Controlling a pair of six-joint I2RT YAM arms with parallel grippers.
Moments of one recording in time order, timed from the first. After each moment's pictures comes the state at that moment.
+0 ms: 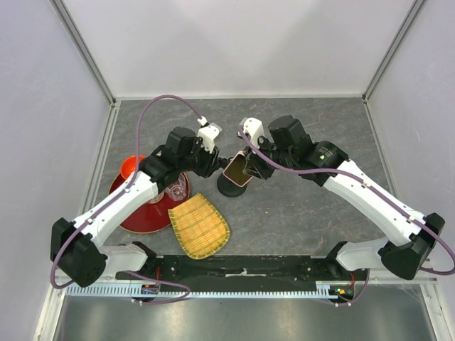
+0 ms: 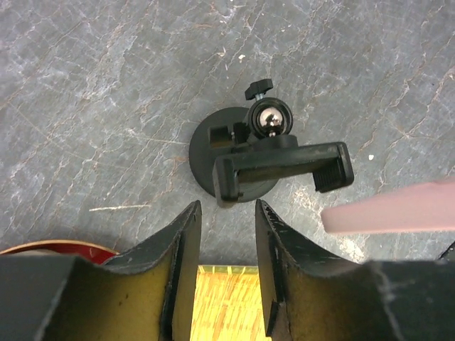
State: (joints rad) left arm -0.59 1.26 1.04 -0.39 0.16 0.05; right arm 0.77 1.31 1.41 -0.73 -0.27 -0.09
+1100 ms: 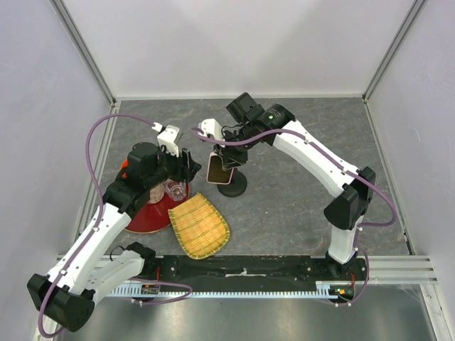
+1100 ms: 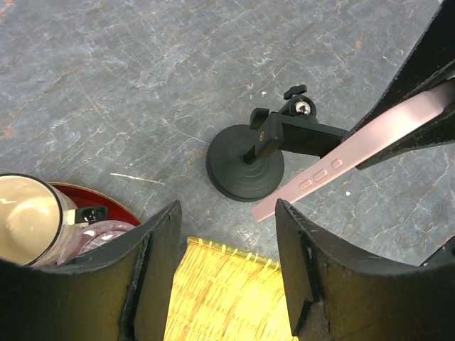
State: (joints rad) left arm -0.44 0.88 0.87 -0.39 0.16 -0.15; right arm 0.76 1.87 1.99 -1.11 -0.53 -0.61
